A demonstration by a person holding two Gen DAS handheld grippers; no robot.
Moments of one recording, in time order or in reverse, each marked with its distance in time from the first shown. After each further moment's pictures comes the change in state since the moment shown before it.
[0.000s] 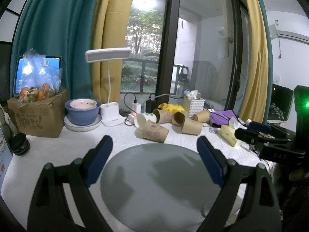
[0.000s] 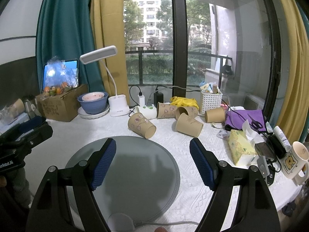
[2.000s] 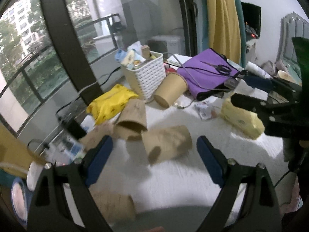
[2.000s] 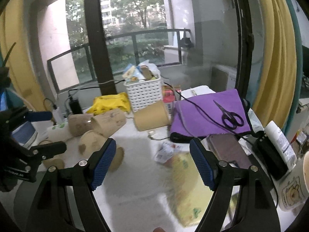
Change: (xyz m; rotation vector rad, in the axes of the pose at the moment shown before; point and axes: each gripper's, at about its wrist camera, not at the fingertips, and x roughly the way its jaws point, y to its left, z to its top) left arm 0.357 -0.160 0.078 0.529 0.464 -0.302; right arm 0.165 -0.214 0.035 0.241 0.117 -0.237
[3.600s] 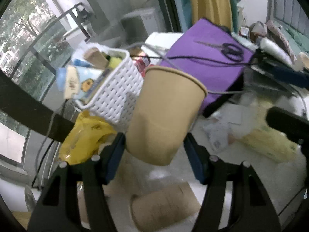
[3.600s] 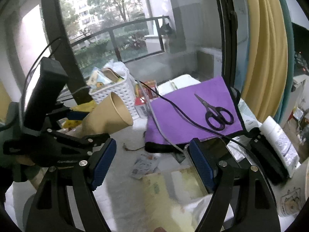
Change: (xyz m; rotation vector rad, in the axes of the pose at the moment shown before) left arm 0.129 -0.020 0.093 0.229 0.202 -0.051; right arm 0.035 -0.045 0.027 0.150 0.079 -0.059
